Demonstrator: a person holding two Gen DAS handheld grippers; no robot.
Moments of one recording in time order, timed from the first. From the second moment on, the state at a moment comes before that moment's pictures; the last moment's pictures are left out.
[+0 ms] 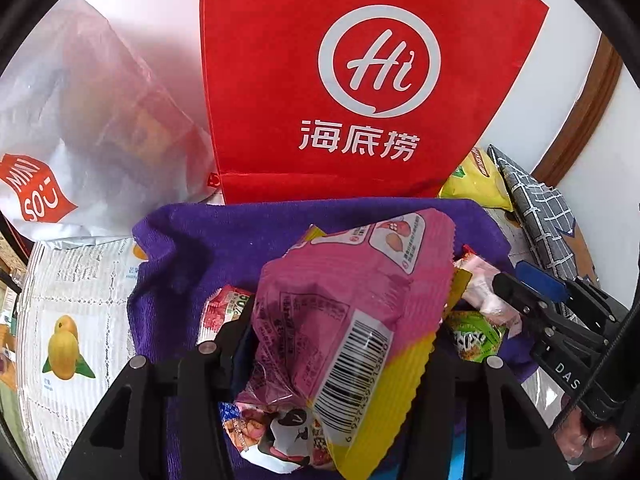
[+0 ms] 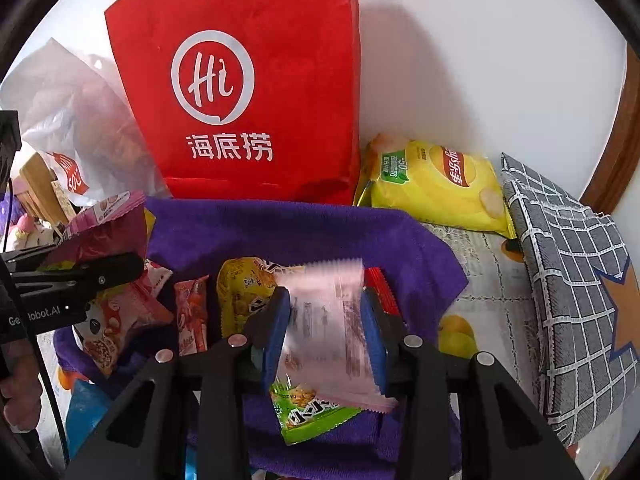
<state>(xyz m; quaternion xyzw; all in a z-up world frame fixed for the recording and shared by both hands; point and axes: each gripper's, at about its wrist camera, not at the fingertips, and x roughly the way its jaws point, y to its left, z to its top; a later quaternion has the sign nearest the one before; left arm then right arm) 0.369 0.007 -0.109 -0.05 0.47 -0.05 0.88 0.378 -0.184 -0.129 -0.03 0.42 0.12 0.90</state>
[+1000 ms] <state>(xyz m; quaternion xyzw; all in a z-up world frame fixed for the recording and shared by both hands) 0.167 -0.005 -0.018 -0.06 0.41 -0.06 0.91 0.167 -0.223 -0.013 0.00 0.36 0.02 0.93</state>
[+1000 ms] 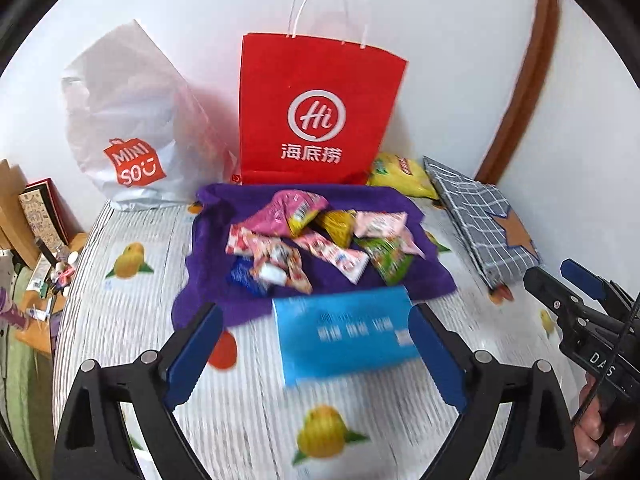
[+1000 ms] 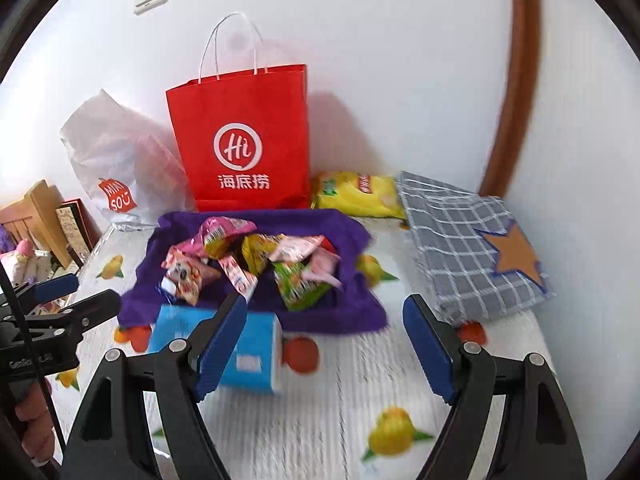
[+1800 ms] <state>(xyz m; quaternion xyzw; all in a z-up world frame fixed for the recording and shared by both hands) 0.043 -0.020 0.012 -0.03 0.34 -0.03 0.94 0.033 -0.261 0.007 0.03 0.32 0.01 0.95</state>
